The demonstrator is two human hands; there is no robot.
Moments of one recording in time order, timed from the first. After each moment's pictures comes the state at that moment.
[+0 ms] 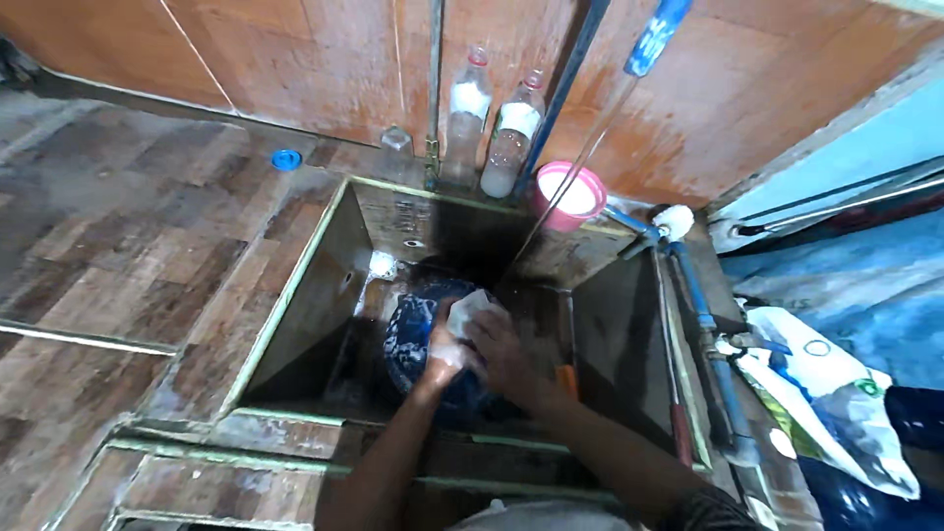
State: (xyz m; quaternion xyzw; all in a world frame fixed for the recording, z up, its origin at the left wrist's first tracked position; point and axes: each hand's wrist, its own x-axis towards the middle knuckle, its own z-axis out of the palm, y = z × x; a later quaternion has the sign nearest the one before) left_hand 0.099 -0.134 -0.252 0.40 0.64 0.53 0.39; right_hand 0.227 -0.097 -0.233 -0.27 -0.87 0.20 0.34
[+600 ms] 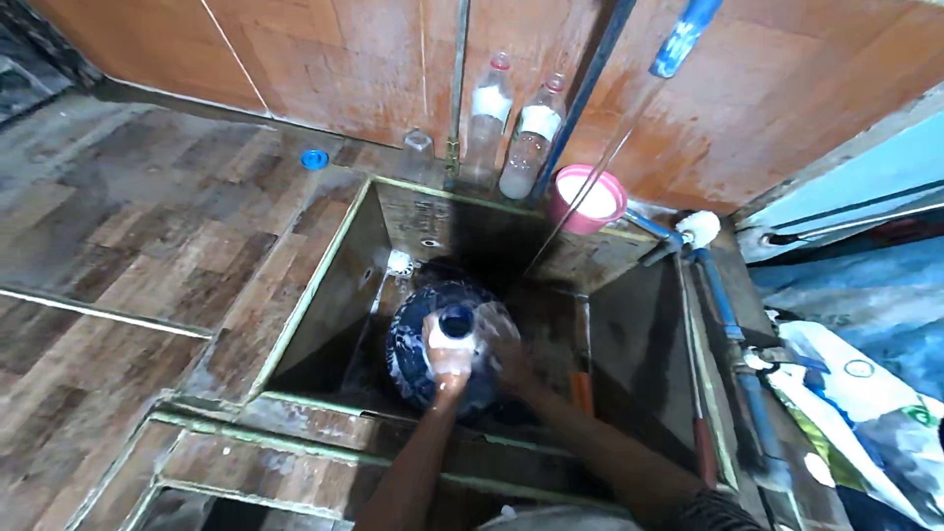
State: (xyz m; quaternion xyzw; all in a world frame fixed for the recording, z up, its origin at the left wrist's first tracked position) left_hand 0.103 -0.144 -0.263 0.30 0.77 0.52 0.22; right_hand 0.227 -0.084 -0.302 -0.33 -0.84 0.32 0.29
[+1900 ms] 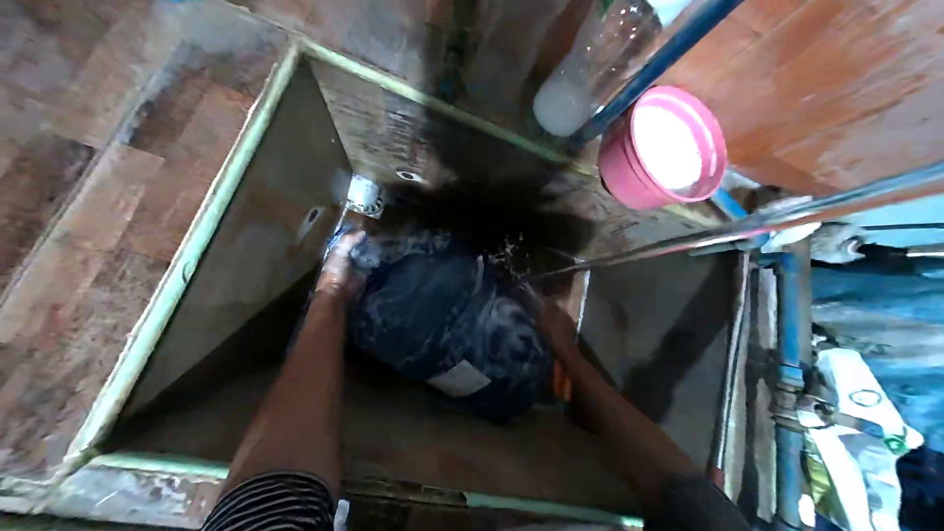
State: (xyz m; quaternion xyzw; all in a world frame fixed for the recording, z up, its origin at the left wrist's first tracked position) left_hand -0.082 -0.045 -0.411 0.03 0.61 0.64 0.47; right_hand 0.281 0.033 -0.390 -0.66 -0.67 0.30 -0.17
